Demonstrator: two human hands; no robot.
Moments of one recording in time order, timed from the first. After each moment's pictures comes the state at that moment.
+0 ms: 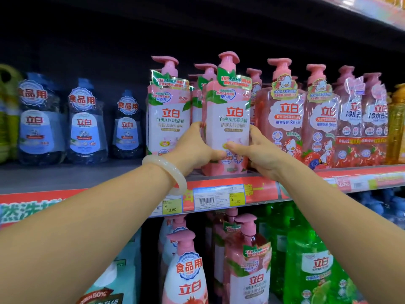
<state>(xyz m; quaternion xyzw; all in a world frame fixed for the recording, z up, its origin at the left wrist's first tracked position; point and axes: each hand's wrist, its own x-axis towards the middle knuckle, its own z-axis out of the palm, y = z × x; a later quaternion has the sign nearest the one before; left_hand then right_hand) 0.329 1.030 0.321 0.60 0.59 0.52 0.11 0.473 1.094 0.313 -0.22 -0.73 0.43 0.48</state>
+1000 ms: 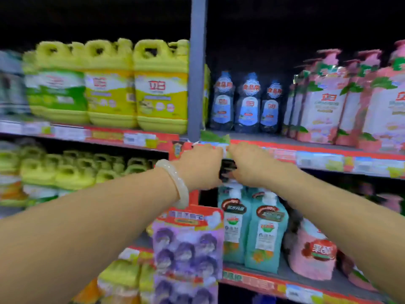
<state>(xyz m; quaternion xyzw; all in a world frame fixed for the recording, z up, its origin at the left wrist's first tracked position) 0.187 0.722 0.259 0.55 0.81 0.09 -0.19 0.270 0.820 0.267 -0.23 -0.95 -0.10 0.17</state>
